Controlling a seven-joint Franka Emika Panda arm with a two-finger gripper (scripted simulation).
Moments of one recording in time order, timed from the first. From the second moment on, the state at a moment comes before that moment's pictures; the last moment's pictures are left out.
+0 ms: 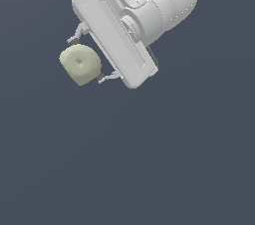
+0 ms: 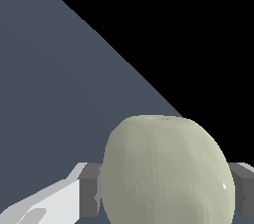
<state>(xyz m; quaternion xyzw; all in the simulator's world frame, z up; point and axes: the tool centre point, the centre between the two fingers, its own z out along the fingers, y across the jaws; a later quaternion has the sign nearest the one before) 0.088 -0.078 0.449 0.79 -0.05 0.41 0.46</state>
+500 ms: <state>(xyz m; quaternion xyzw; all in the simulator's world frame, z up) 0.077 -0.063 0.496 0.74 -0.11 0.44 0.51</state>
